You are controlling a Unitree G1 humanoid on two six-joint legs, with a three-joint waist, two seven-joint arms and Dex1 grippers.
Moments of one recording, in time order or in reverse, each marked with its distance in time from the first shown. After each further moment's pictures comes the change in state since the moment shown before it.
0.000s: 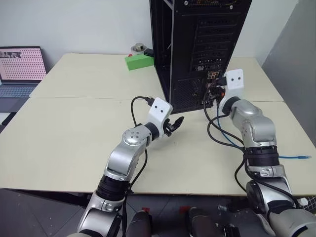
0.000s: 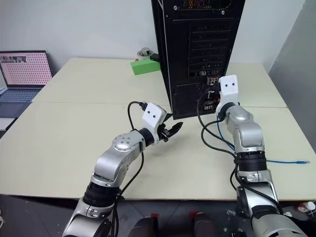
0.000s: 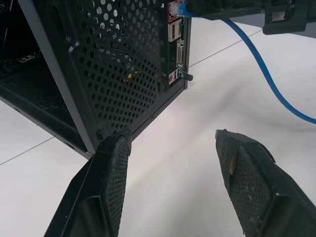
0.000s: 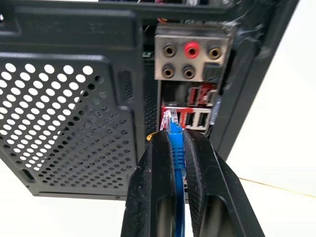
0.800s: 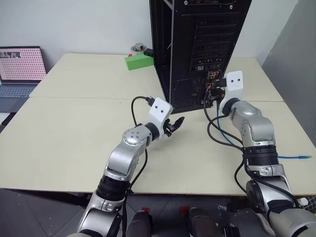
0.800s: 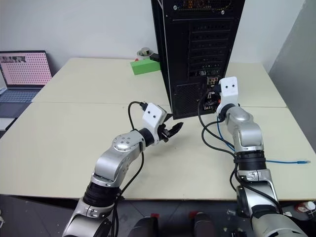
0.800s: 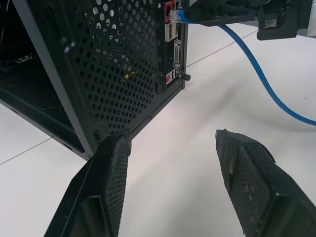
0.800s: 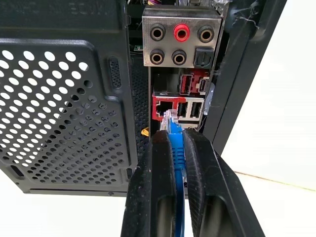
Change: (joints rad) left arm 0.000 0.000 0.000 0.000 0.002 -0.001 -0.009; right arm -0.010 0.004 0.000 0.053 -0.012 -0.030 0.004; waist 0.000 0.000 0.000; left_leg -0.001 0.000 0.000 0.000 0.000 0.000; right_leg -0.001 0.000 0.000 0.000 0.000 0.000
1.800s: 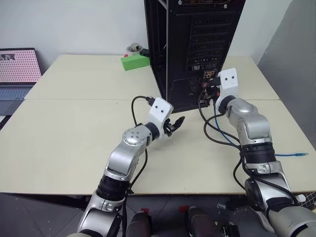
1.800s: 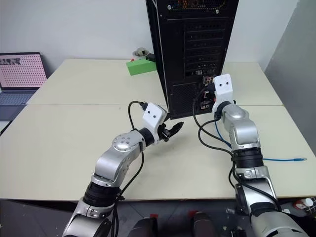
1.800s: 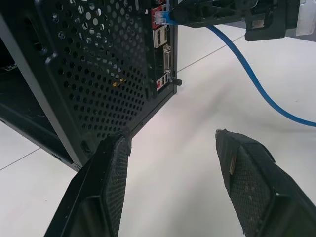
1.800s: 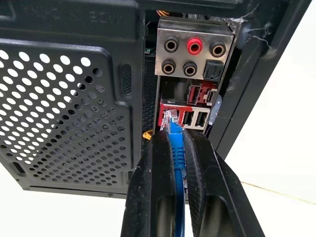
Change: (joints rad) left arm 0.000 -0.001 -0.001 0.004 0.003 -0.017 -0.004; right arm -0.029 0.002 0.054 0.021 -0.046 -0.026 0.026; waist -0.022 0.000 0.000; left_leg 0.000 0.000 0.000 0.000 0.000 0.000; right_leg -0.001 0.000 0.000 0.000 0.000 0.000
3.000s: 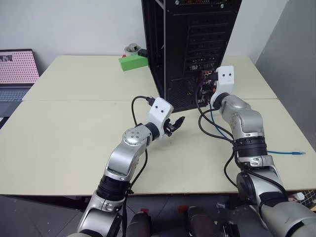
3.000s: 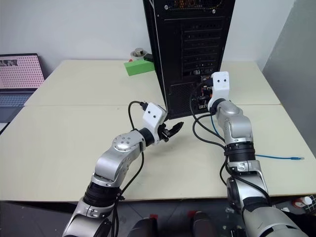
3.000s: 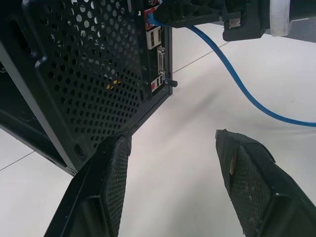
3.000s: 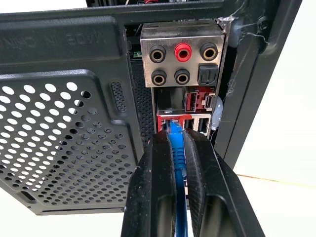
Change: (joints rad) left arm 0.000 -0.001 -0.001 0.000 0.000 0.000 0.001; right arm -0.078 0.087 -0.081 0.102 0.039 0.018 -0.074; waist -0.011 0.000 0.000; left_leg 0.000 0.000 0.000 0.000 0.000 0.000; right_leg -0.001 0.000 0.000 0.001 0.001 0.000
